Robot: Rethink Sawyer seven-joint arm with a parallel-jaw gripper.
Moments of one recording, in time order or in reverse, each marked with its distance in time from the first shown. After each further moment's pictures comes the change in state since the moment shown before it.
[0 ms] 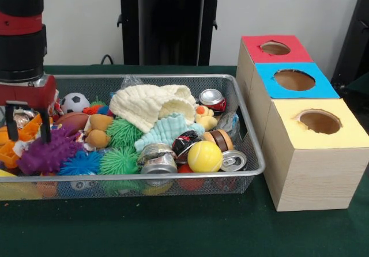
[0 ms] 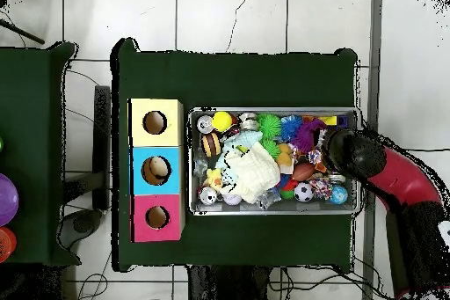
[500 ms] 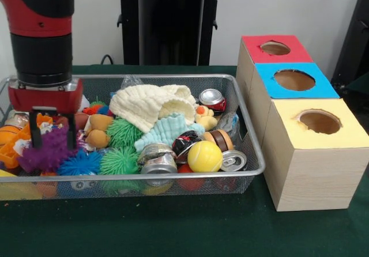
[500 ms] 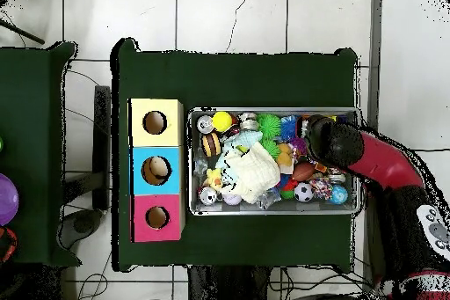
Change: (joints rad) arm 0.095 -0.009 -0.013 -0.016 -0.002 0.000 0.000
